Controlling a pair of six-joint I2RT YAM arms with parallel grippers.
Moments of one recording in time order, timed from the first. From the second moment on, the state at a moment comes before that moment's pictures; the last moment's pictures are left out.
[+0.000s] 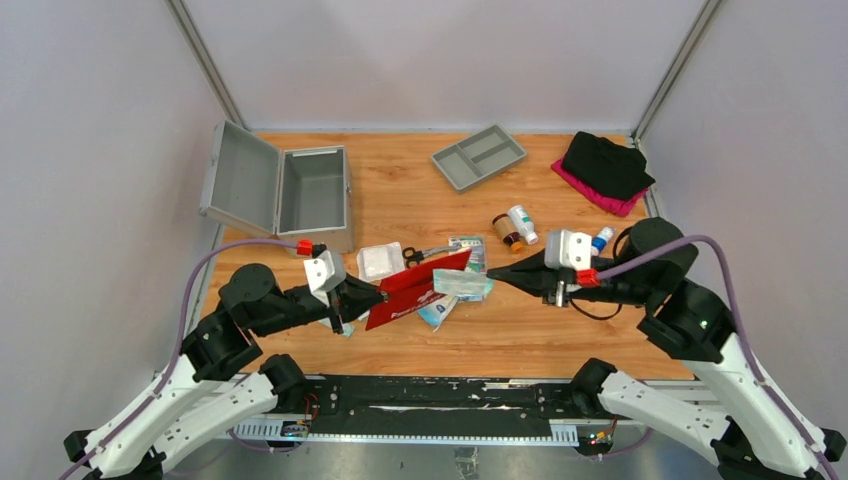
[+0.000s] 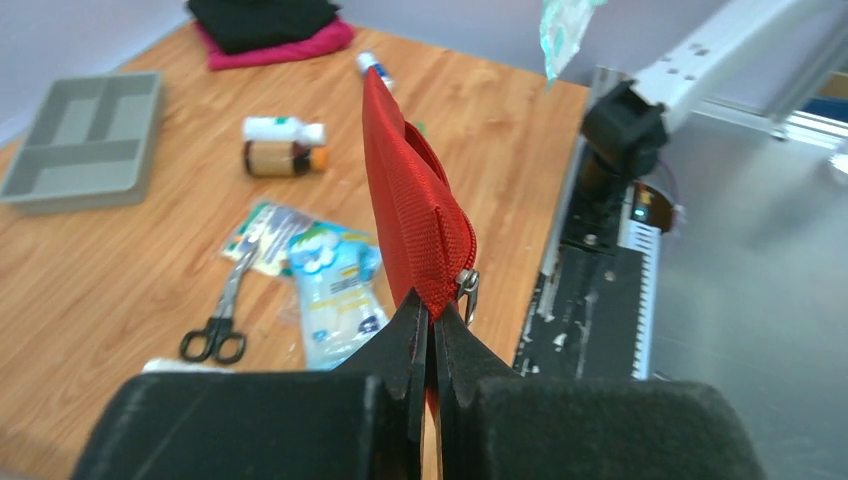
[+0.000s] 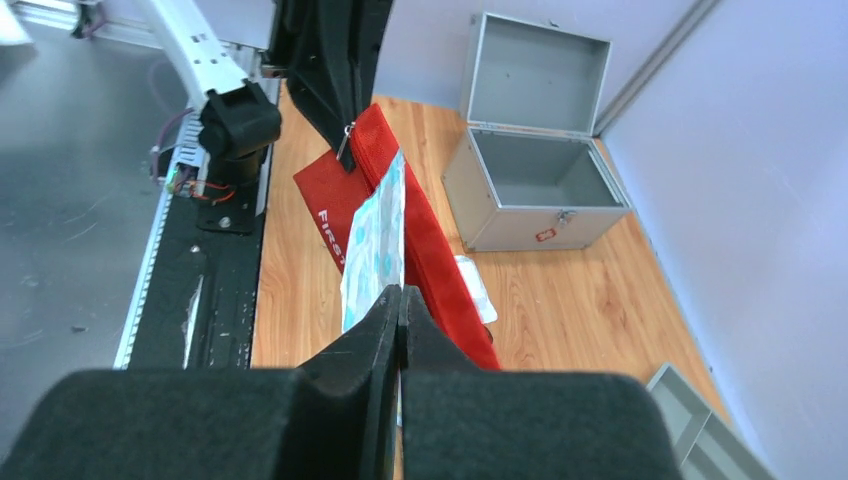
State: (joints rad) left arm -0.83 0.46 0.75 -0.37 0.33 -0.03; right arm 0.80 0.73 1.16 -0.51 -0.60 -0.38
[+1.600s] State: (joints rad) left arm -0.83 0.49 0.83 -0.41 0.53 0.05; right arm 0.80 0.66 0.91 -0.31 -0.69 -0.83
